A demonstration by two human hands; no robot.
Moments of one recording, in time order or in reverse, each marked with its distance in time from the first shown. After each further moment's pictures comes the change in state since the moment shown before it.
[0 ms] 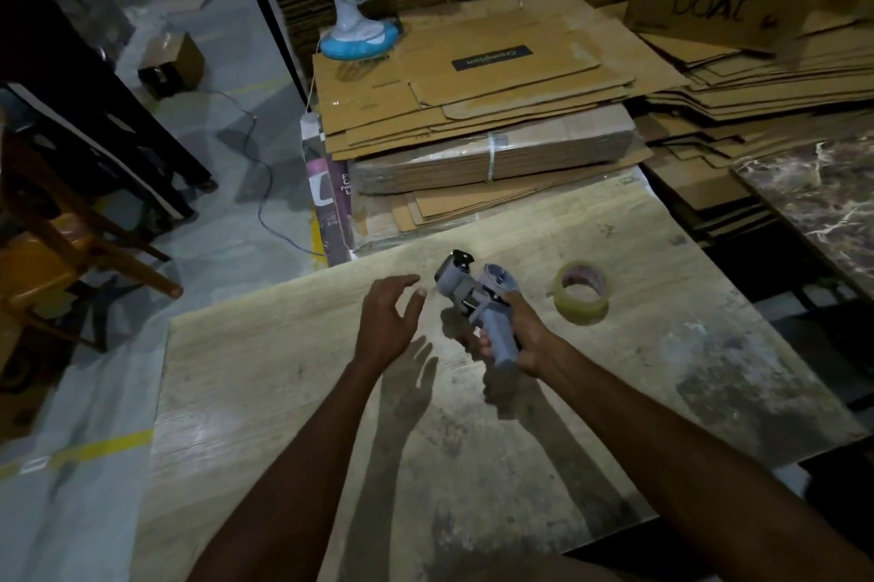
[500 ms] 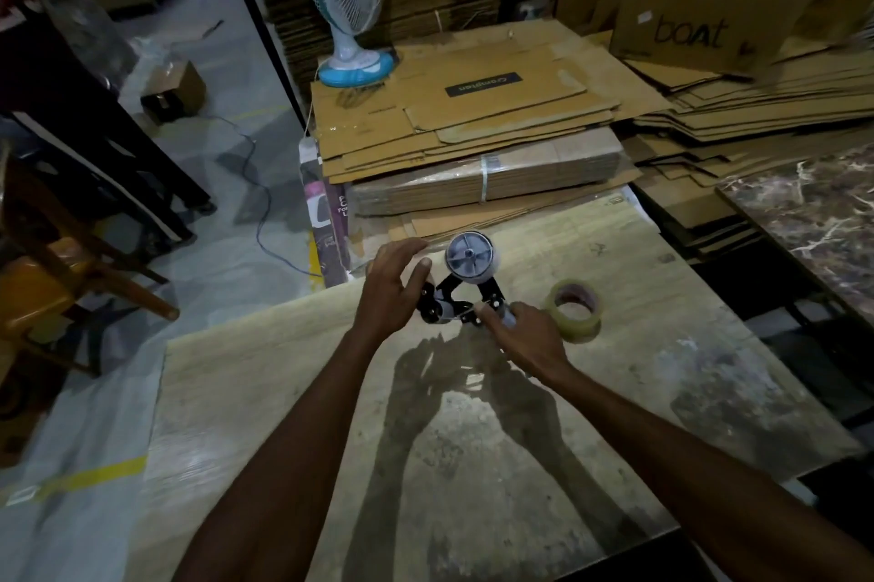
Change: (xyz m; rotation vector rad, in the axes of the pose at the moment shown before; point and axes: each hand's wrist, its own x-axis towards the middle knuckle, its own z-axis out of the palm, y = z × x) left_hand 0.064 0.041 -0.018 -0.062 -0.035 0.142; right_hand -0.025 -0.016 -0.013 -1.124 0.456 -0.701
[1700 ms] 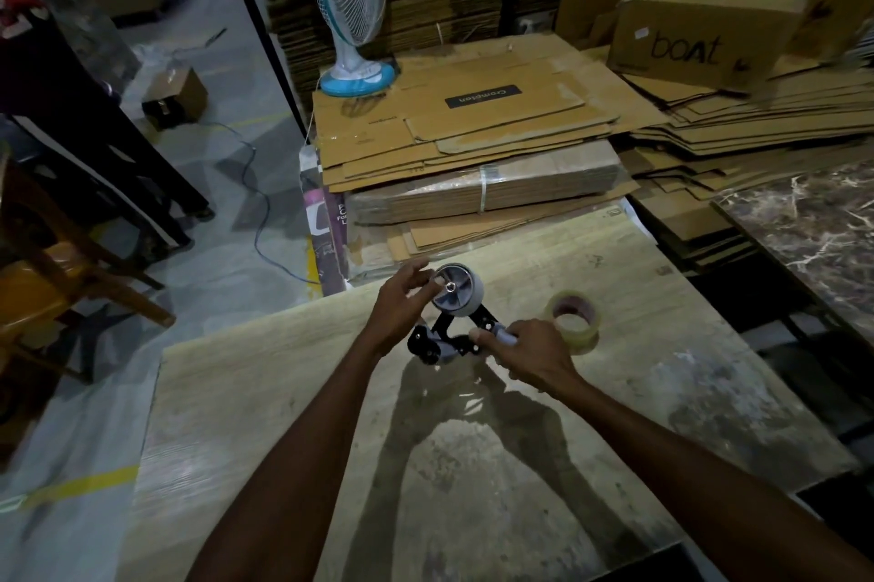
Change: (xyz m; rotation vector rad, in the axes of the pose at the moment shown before) left_hand -0.001 0.012 0.011 -0.417 -0.200 -0.440; right_hand -0.002 0.004 -0.009 -0.089 -0.033 0.019
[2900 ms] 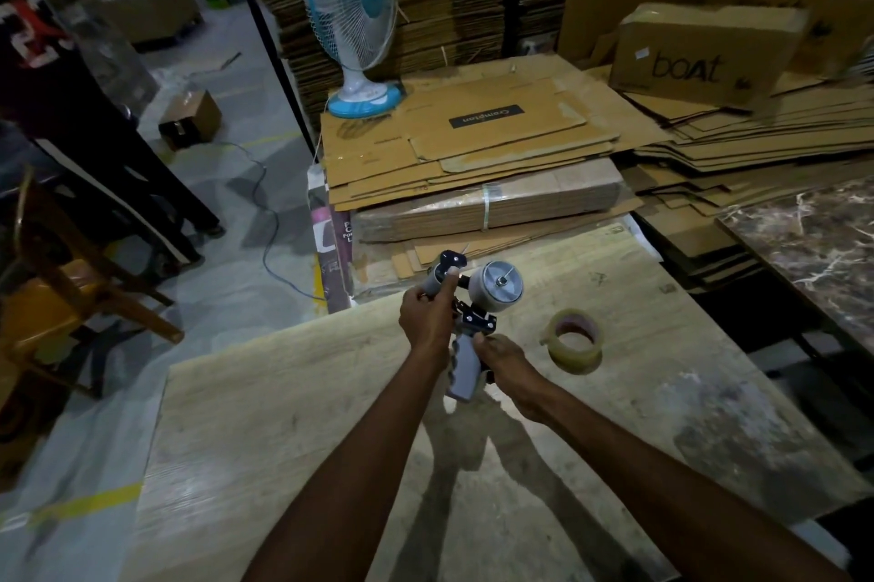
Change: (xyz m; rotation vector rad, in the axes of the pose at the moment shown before) left_hand 0.007 0.032 0.064 -0.339 0.479 -0.290; right_hand 0.008 -0.021 0.021 0.738 -0.390 0.139
